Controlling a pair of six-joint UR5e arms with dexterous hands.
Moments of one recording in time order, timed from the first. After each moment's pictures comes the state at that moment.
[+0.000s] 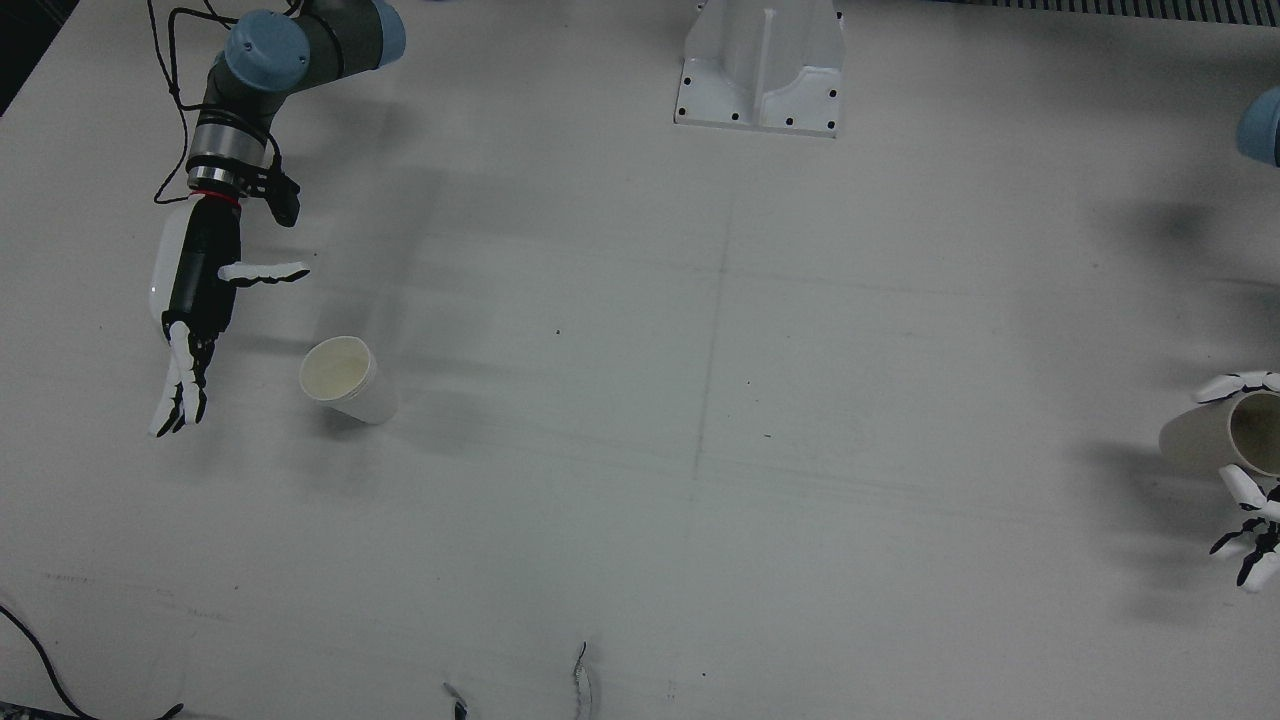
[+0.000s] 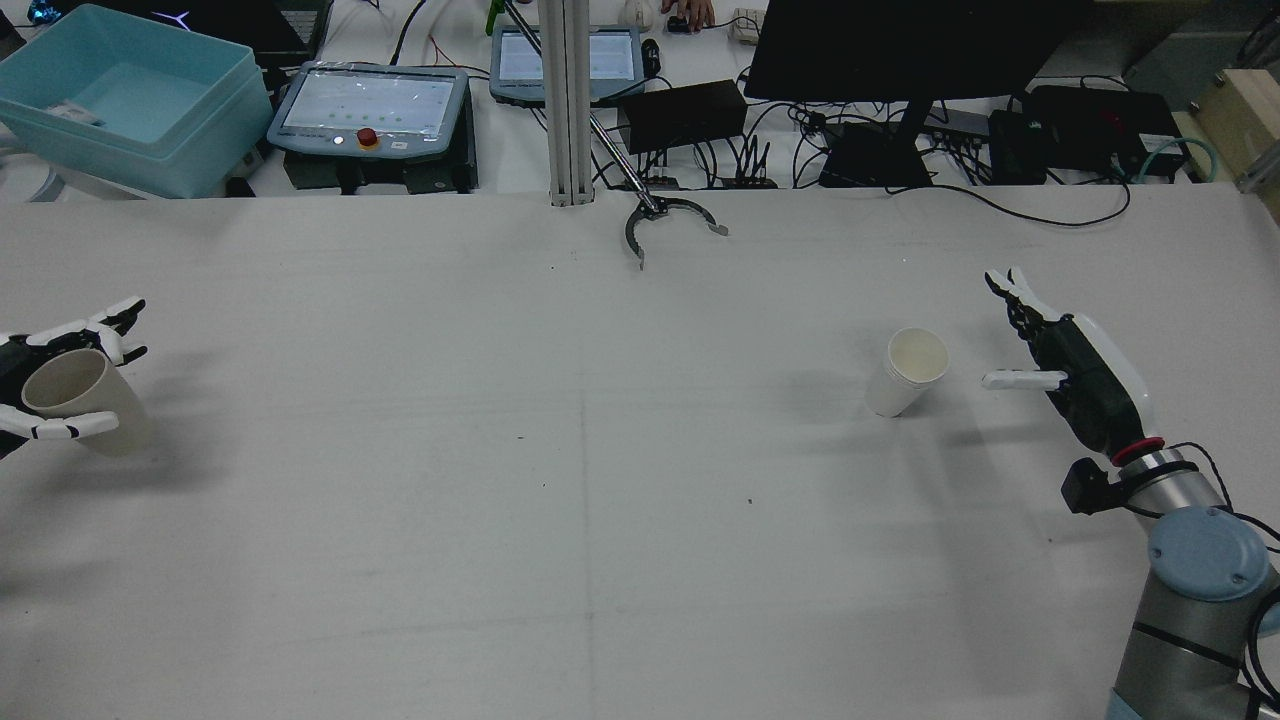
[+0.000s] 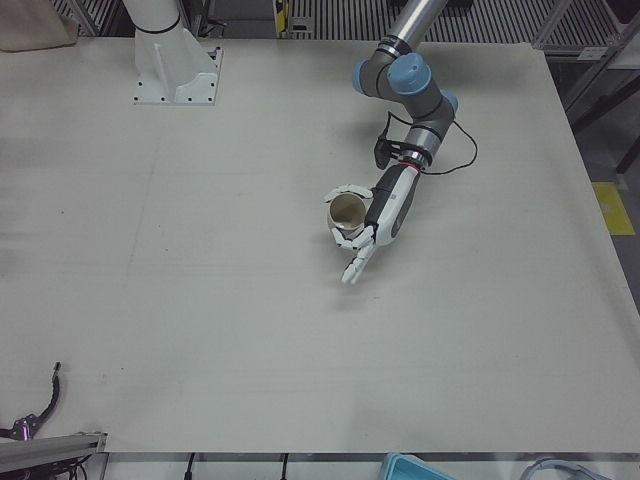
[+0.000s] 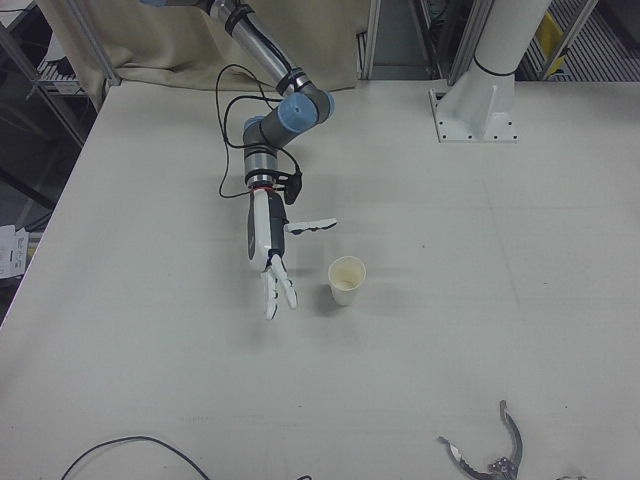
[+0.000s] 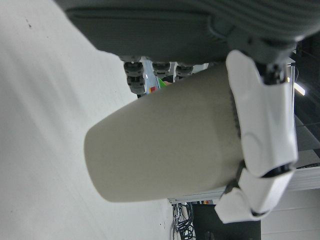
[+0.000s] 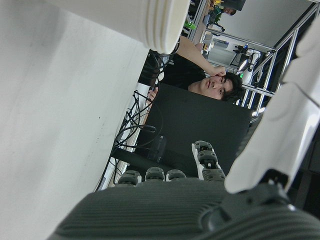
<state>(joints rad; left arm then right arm) -0.81 -1.43 -1.77 -0.13 1.28 0.32 0.63 -1.61 1.74 -3.27 -0.77 -0.33</state>
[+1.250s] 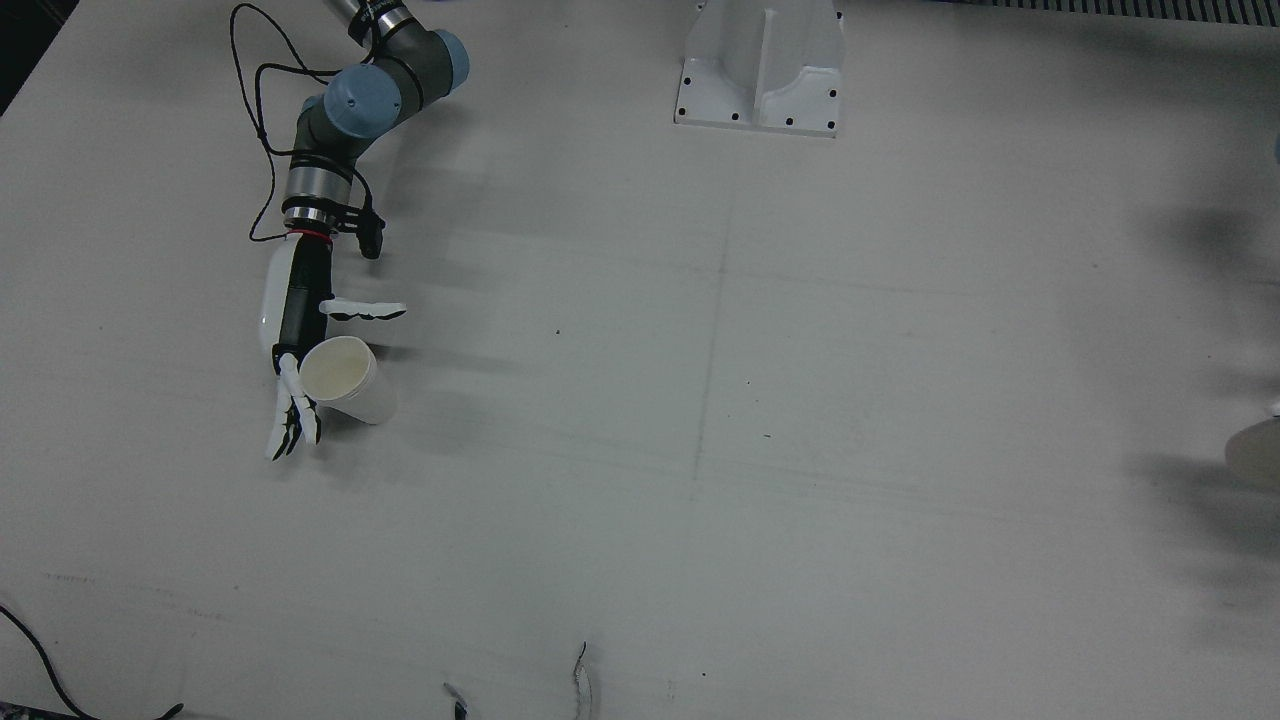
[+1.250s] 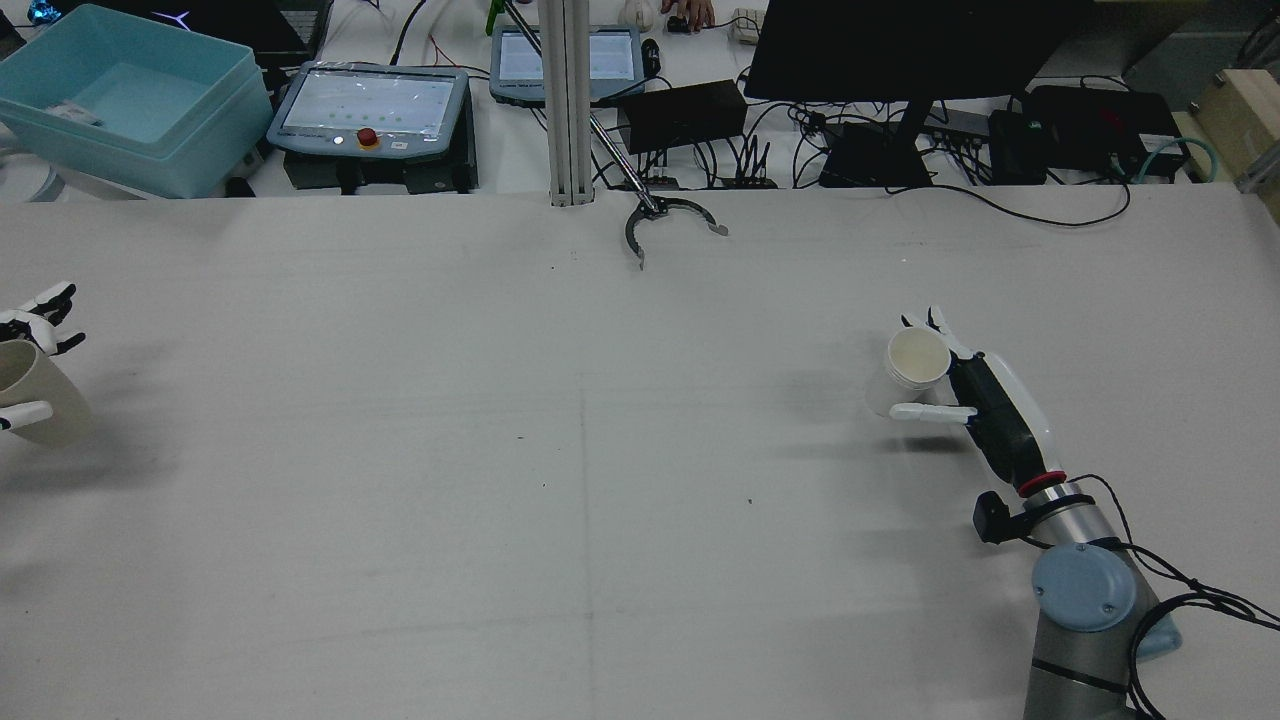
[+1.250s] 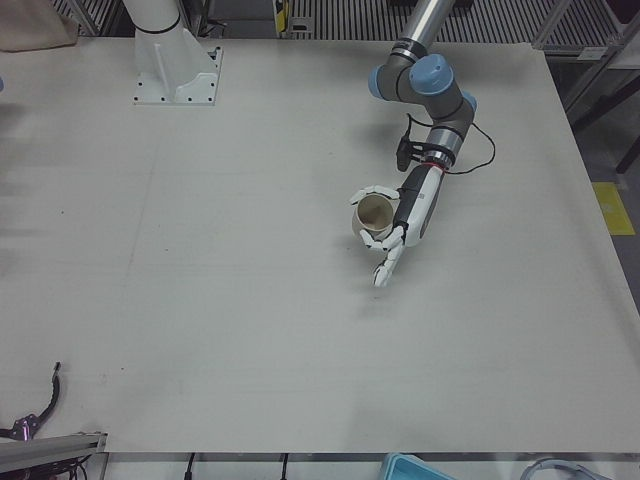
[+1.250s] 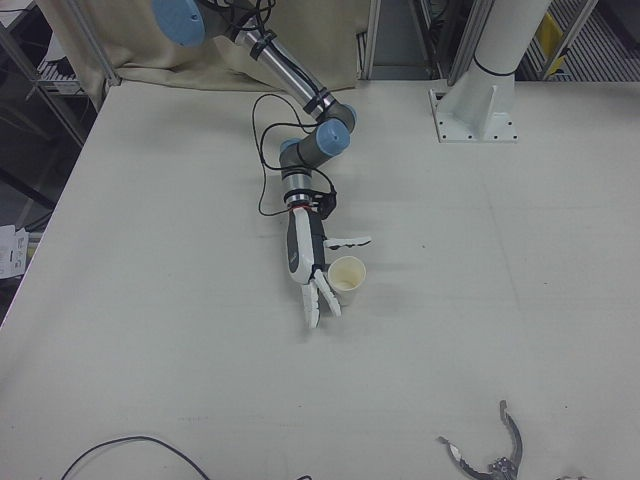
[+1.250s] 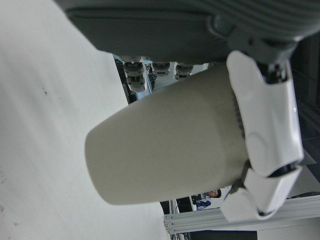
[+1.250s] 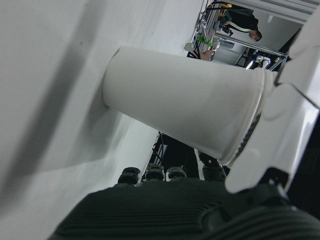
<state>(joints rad) -0.87 -1.39 -1.71 -0.24 1.28 0.32 0.49 -1.47 1.61 -3.28 -0.65 -0.33</state>
